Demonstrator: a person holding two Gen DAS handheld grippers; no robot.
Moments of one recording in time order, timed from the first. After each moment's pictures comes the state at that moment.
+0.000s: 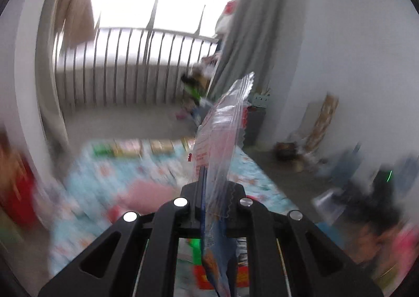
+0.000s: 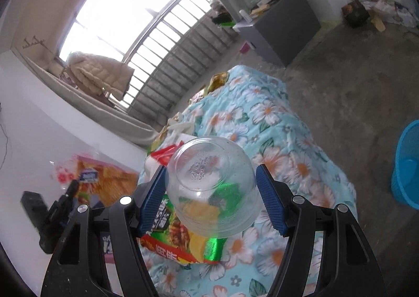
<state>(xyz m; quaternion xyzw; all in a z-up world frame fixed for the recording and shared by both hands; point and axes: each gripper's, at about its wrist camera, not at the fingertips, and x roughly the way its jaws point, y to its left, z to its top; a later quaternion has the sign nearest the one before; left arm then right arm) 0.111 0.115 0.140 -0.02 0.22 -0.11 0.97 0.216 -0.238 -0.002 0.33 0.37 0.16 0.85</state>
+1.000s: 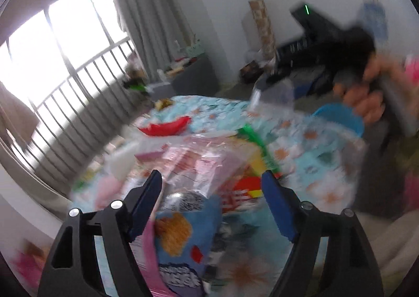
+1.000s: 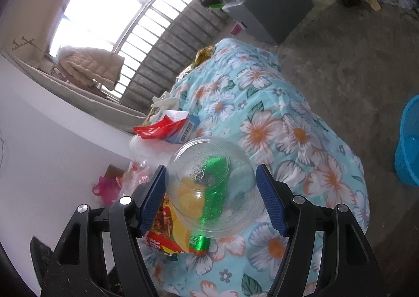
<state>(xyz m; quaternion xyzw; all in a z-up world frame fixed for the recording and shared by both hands) 0.041 -0.015 0.032 0.30 0.25 -0.20 0.90 0.209 -0.237 -0.049 0.34 0.41 0.16 0.83</state>
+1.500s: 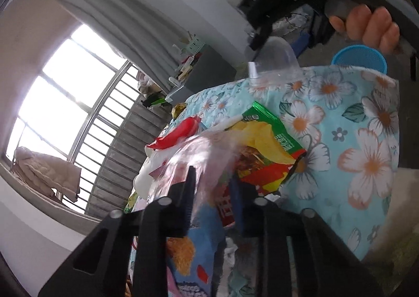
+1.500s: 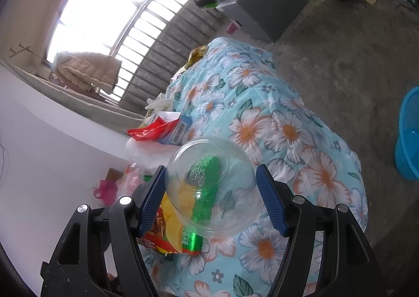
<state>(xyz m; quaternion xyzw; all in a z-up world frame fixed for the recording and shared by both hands) 0.048 -0.045 -0.004 0.45 0.21 -0.14 0.86 0.207 -0.244 -0.056 0.35 0.42 0.15 0.82</state>
